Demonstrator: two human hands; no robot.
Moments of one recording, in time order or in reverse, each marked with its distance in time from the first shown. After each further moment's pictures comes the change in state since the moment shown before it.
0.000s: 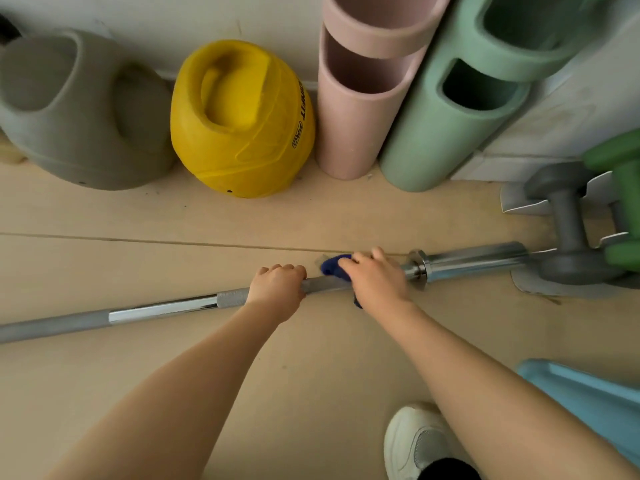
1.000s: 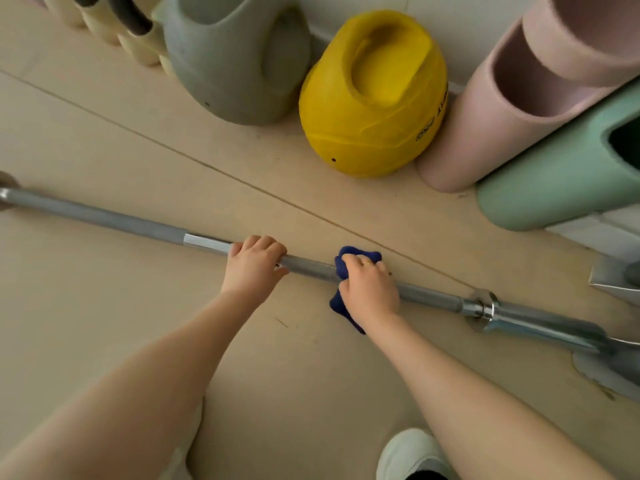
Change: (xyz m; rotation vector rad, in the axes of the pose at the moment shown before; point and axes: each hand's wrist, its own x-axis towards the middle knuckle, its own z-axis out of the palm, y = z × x) left_hand -0.073 -0.091 0.034 -0.243 0.328 -0.350; right_hand 0.007 -0.093 0.011 0.119 -0.134 -0.095
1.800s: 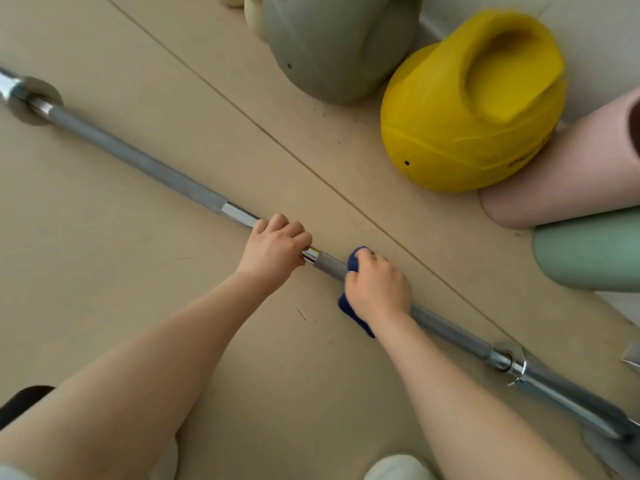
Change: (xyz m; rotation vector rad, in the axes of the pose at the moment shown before) left_hand -0.002 -0.035 0.020 0.016 0.258 0.124; right_hand 0.022 -0.041 0.004 -0.128 -0.008 -0.122
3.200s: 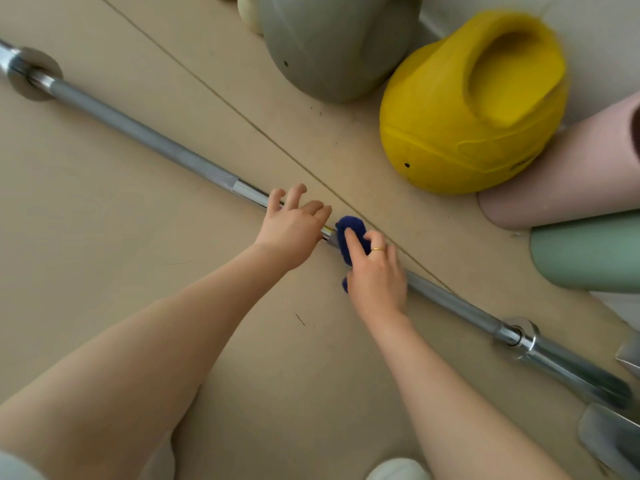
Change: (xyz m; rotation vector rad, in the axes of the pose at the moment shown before) left_hand 0.048 0.008 -0.011 0.070 -0.277 -0.072; right_hand 0.009 0.000 0.010 -0.059 0.191 -0.086
